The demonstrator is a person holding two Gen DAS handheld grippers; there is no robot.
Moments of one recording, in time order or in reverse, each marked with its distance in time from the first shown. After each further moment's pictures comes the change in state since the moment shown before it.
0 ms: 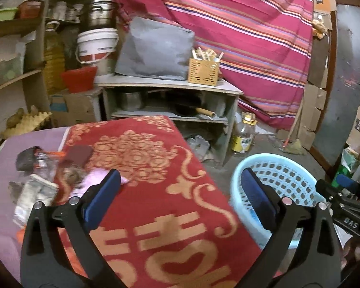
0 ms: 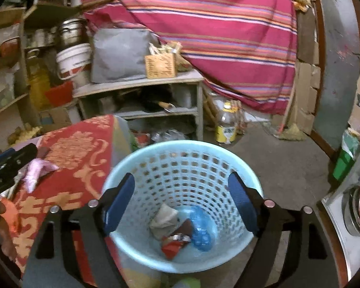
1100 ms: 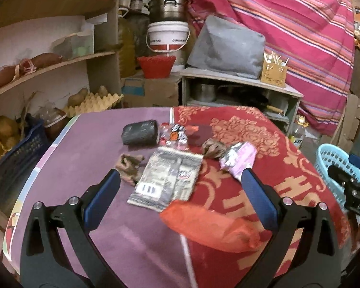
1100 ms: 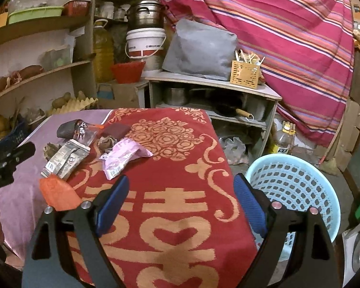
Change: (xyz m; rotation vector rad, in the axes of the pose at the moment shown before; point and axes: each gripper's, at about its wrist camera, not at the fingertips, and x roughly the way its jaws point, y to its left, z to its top) left arm -0.076 0.189 -0.044 -0.095 0.041 0.252; right arm -0.011 0.187 -0.024 -0.234 0.015 0.197
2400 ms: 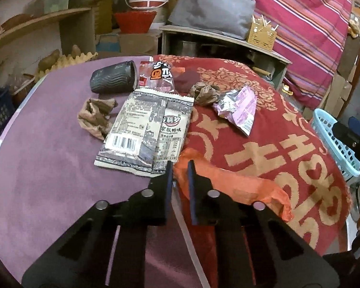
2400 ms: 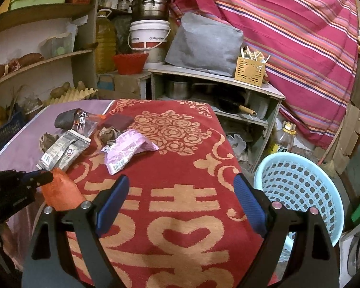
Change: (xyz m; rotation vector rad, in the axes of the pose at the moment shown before) left arm 0.060 0.008 -0.042 0.016 0.217 -0.160; right arm 0.016 0.021 -0.003 -0.042 0.027 -0.021
